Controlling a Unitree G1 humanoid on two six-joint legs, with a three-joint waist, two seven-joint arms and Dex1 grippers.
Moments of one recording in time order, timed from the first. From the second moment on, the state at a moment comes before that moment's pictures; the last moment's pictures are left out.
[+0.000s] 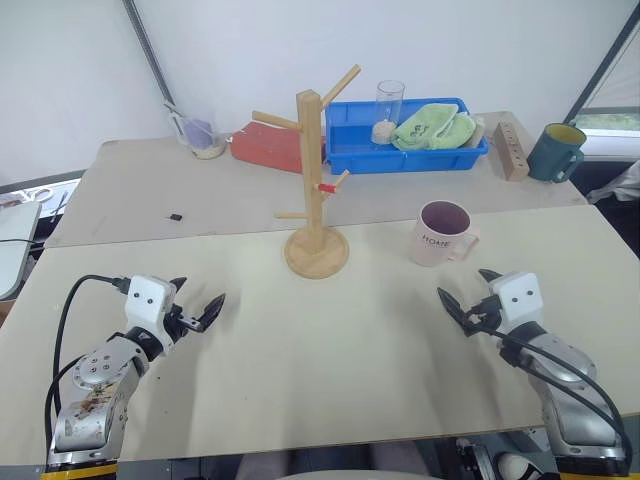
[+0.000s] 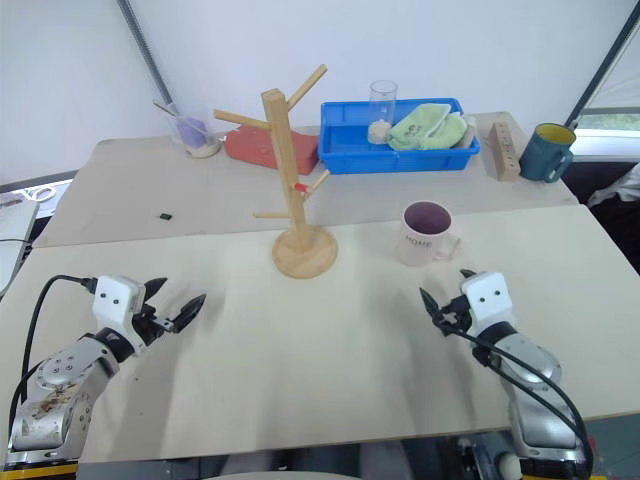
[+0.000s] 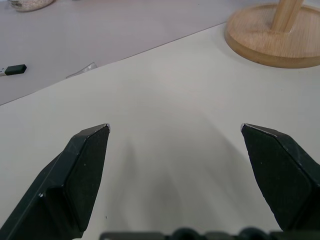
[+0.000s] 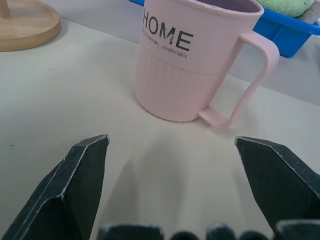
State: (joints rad) left arm 0.13 0.52 0.26 -0.22 -0.32 0.31 -0.54; right arm 0.09 -0.49 -0.19 -0.22 0.14 0.18 0.46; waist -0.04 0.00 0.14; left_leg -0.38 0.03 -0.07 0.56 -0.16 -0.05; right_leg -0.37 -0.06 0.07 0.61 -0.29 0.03
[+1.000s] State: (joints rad) left arm -0.28 0.77 0.17 -0.53 -0.76 0.62 -0.84; right arm 0.01 -0.42 -0.25 -0.26 0.10 0.30 0.26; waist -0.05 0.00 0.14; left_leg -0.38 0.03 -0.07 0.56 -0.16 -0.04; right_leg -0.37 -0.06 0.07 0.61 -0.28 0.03
